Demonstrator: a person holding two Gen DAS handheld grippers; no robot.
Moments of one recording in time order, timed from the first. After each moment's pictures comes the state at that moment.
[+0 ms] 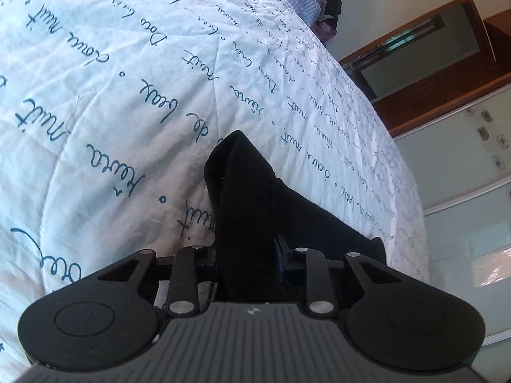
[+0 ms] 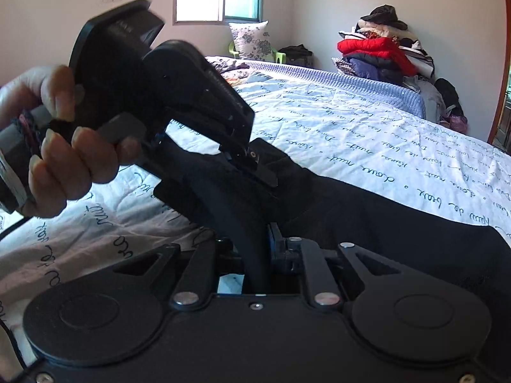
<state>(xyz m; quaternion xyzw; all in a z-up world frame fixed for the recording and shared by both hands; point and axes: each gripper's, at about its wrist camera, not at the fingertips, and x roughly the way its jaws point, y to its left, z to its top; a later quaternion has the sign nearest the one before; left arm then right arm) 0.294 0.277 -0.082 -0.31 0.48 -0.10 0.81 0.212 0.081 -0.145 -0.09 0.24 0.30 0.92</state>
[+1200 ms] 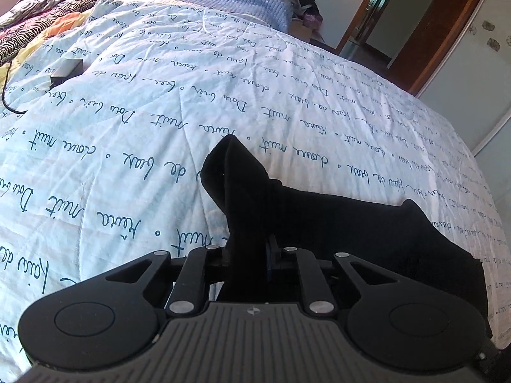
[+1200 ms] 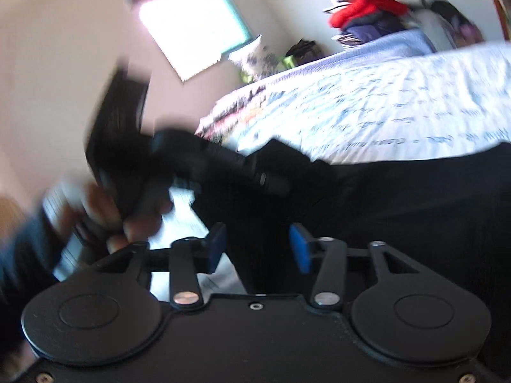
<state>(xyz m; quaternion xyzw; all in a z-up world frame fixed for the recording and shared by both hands) 0.275 0.219 -0.033 -0.11 0.46 -0.06 0.88 0.204 -0.008 -0.121 0.20 0.28 0.37 0.86</state>
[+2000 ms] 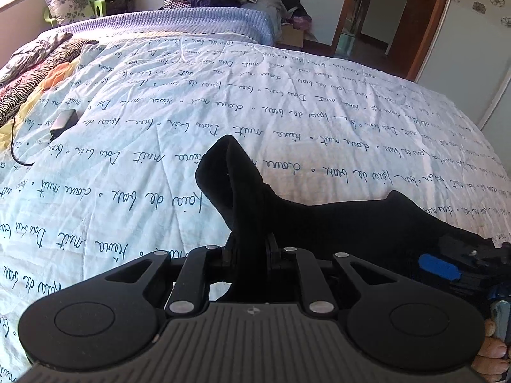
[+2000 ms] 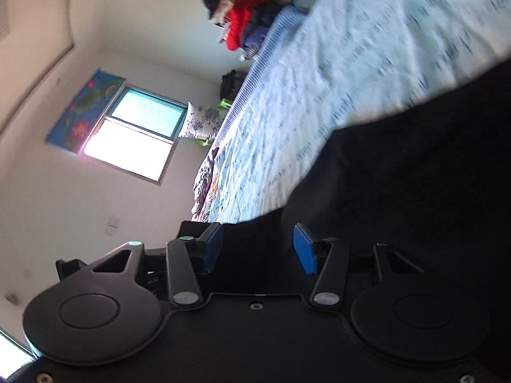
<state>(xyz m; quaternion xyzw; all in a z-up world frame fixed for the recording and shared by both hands) 0.263 0.158 0.004 -0.02 0.44 -0.05 0.90 0.253 -0.158 -0.181 0.50 0.33 0.27 0.76</state>
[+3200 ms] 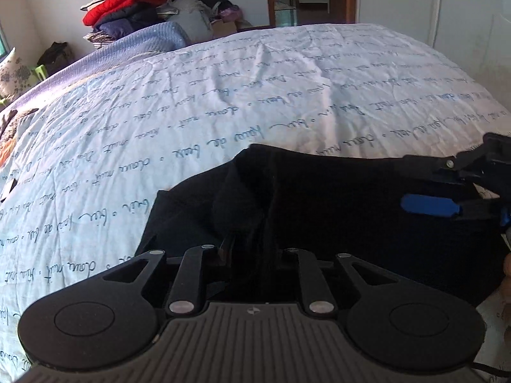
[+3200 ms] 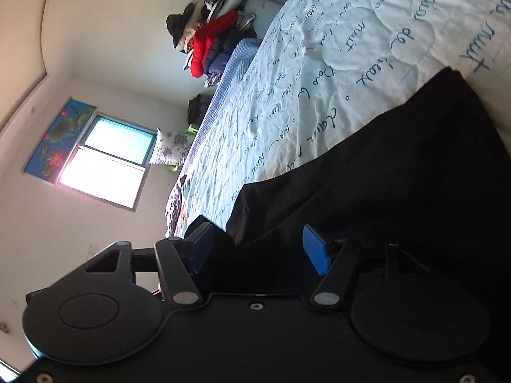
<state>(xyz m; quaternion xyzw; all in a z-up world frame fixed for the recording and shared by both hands) 0.220 -0.036 -0.034 0.14 0.42 -0.12 0.89 0.224 -0.258 -0.184 0.49 0.32 0.20 0.78</state>
